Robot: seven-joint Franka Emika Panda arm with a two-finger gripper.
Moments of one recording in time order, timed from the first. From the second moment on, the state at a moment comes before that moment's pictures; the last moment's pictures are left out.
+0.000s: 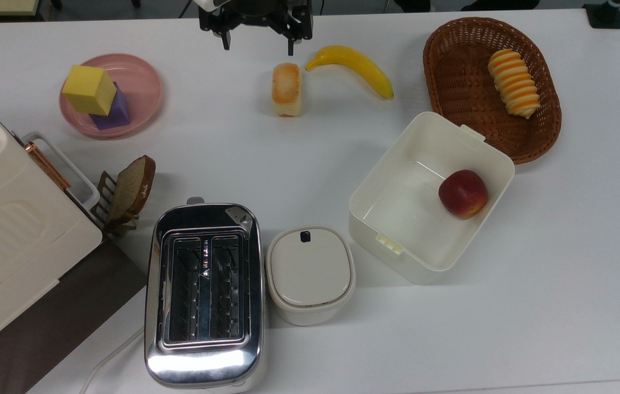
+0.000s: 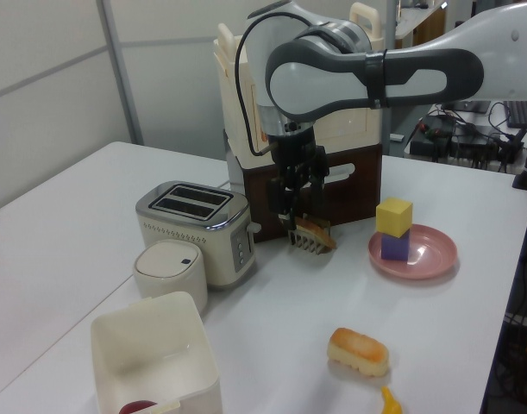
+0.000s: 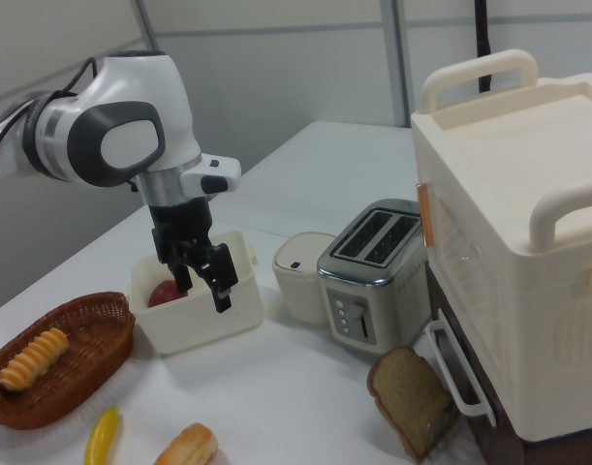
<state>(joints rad) 0.16 0.10 -0.11 -1.58 -0.02 1.56 0.11</state>
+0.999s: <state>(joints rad) 0.15 0.12 -0.11 -1.58 -0.02 1.56 0.11</state>
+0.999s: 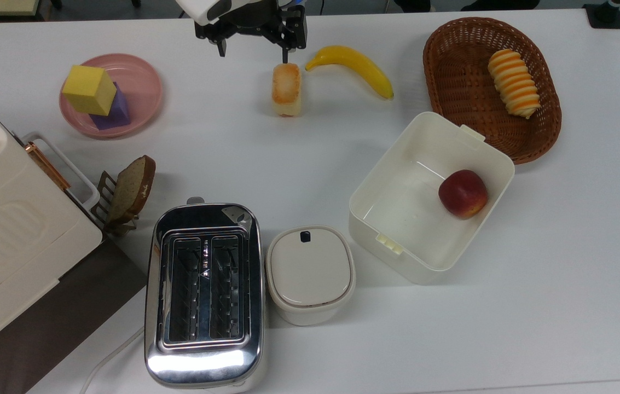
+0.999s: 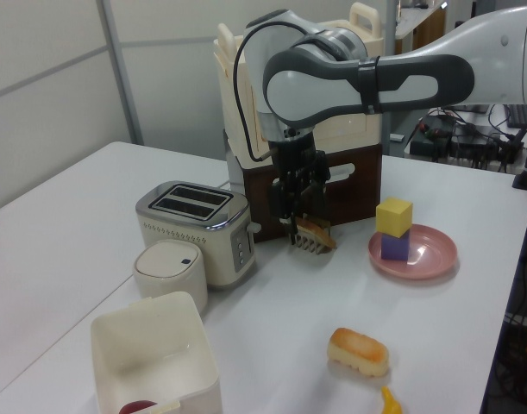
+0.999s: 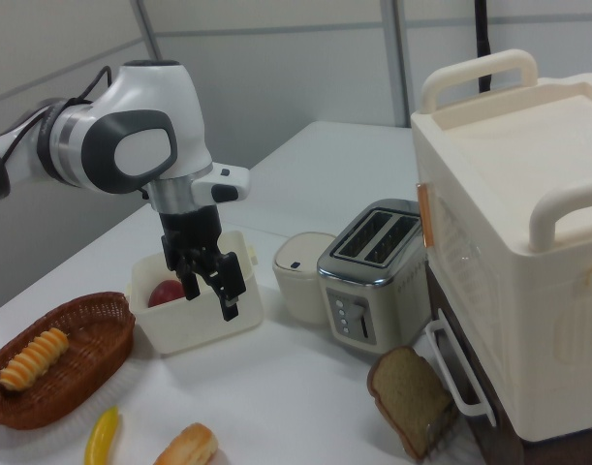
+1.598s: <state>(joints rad) 0.11 0.12 -0.12 -1.58 -0.02 1.56 0.10</state>
